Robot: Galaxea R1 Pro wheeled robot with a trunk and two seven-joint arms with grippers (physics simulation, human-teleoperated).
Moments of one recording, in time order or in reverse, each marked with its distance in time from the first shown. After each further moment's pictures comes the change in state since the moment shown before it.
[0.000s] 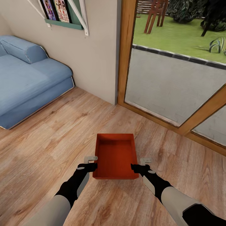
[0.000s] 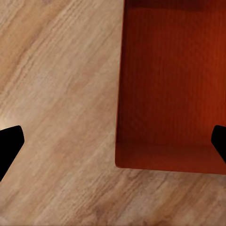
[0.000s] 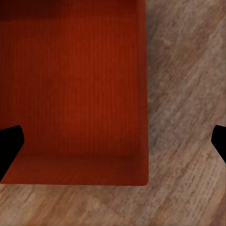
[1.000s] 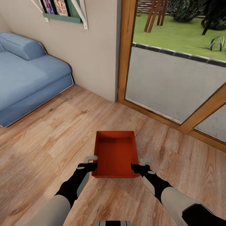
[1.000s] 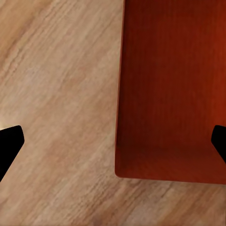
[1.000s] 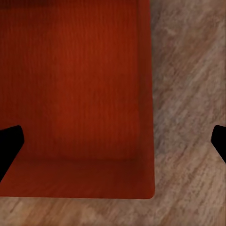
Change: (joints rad) left arm 0.000 0.000 0.000 -0.006 0.000 0.000 0.000; right arm 0.000 0.003 0.001 0.010 0.001 -0.025 -0.002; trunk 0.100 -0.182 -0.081
